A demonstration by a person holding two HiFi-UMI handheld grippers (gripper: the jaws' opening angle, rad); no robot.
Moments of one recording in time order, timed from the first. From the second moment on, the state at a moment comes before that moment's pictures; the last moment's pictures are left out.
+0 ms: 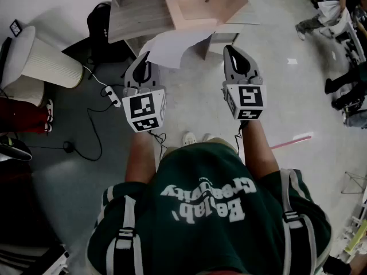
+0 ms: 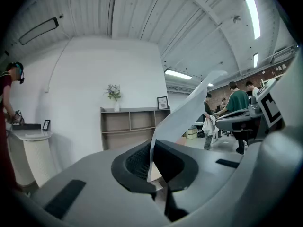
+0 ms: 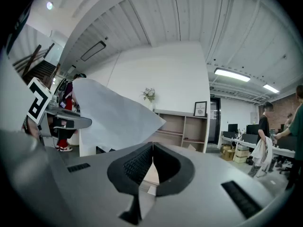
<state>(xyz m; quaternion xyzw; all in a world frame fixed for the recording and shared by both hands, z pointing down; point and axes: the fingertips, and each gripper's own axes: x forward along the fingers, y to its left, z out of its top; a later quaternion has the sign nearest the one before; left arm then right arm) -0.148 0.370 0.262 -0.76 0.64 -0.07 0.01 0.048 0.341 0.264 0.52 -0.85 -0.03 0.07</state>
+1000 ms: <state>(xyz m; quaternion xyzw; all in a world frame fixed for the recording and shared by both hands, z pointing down) -0.165 0.366 0.268 -0.77 0.64 -0.07 0.01 0.045 0.343 0.266 0.53 -0.85 -0.05 0.06</state>
